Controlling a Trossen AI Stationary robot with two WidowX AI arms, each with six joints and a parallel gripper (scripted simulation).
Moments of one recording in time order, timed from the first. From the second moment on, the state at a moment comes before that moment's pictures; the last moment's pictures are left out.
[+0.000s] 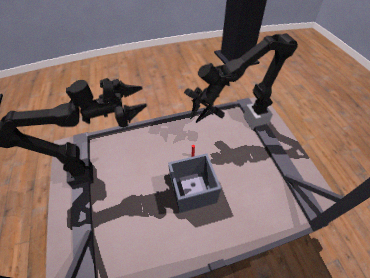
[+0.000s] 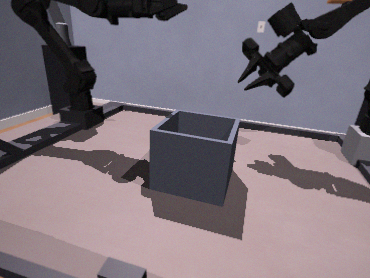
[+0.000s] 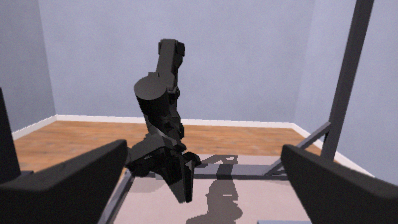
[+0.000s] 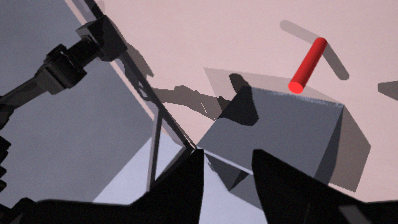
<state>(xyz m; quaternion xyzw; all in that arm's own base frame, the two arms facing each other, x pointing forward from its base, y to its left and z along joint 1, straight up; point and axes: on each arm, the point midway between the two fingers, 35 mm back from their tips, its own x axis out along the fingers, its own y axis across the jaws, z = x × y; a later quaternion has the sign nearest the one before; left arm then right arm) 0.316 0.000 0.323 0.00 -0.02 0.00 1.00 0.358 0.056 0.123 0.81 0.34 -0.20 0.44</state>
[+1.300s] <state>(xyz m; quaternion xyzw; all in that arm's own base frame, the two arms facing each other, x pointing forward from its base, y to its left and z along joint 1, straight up) 0.316 0.000 0.323 0.00 -0.02 0.00 1.00 0.366 0.041 0.182 0.57 0.29 -0.04 0.77</state>
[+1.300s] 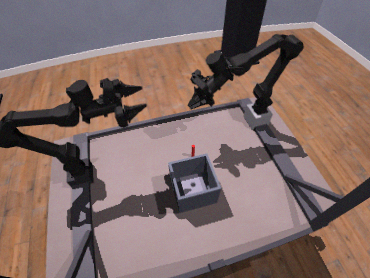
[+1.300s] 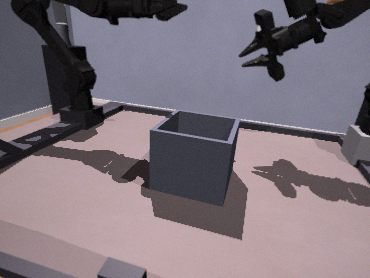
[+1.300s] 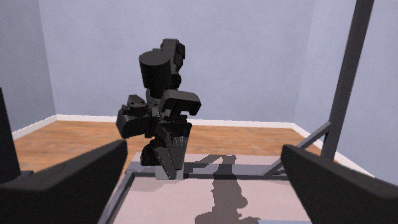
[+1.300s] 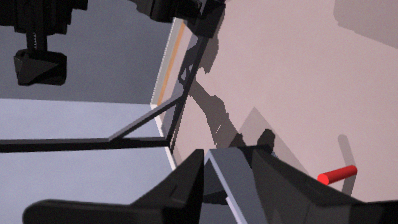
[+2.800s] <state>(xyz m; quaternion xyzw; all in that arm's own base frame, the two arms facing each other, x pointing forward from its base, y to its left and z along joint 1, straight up) 0.316 0.000 0.323 0.00 -0.02 0.00 1.00 0.397 0.068 0.113 -0.02 0.48 0.21 0.85</state>
